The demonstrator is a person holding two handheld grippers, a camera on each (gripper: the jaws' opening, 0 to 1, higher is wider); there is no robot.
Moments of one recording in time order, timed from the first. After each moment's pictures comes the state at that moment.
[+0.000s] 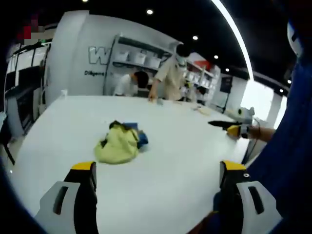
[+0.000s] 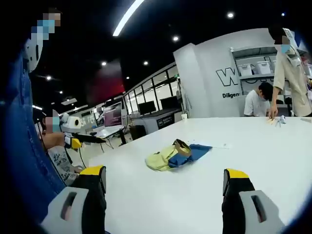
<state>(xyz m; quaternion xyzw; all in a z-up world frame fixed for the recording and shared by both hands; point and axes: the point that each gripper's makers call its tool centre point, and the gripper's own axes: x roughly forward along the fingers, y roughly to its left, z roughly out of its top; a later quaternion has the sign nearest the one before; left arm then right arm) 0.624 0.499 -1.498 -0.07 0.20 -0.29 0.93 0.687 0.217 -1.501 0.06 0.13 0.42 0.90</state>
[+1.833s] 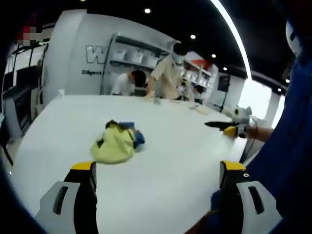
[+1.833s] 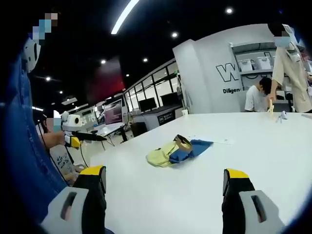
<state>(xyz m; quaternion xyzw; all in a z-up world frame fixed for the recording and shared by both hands) 0.622 0.488 -1.496 -0.07 0.21 -0.30 0.93 0.686 0.215 -1.514 0.07 0.15 0.42 0.89</state>
